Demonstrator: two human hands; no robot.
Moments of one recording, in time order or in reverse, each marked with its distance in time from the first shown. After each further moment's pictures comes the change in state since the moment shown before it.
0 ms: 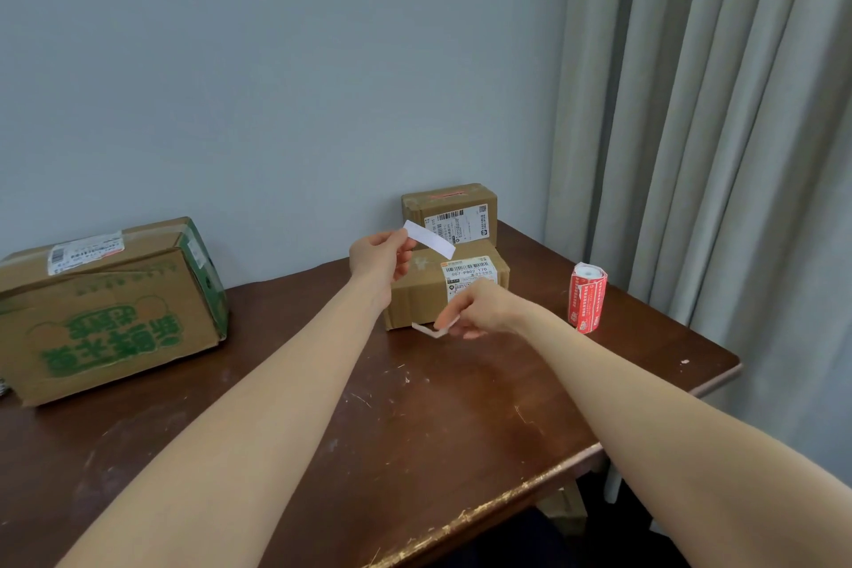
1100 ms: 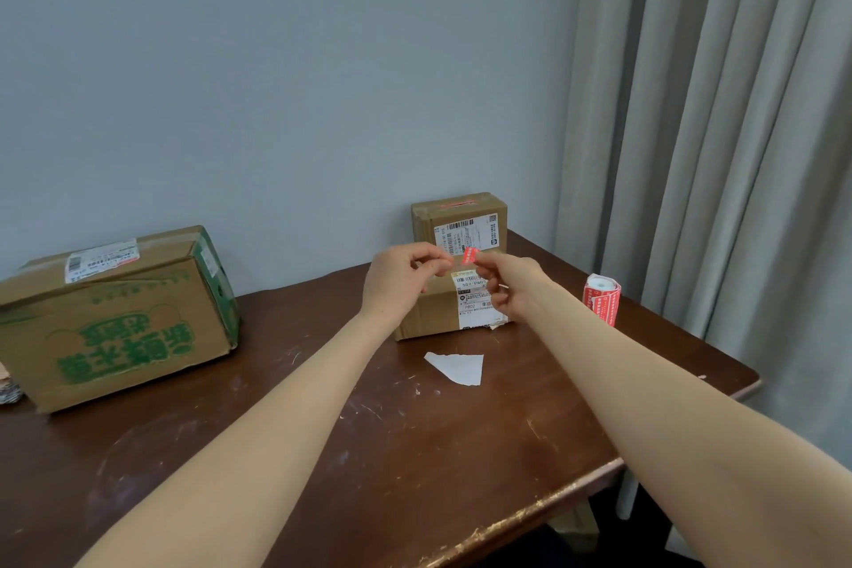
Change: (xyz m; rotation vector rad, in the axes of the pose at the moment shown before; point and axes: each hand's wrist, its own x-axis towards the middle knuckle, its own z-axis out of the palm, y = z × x) left_hand -0.018 -0.006 -0.011 0.620 -0.248 0.603; right_hand 0.012 -0.024 -0.023 0.899 0.380 0.226
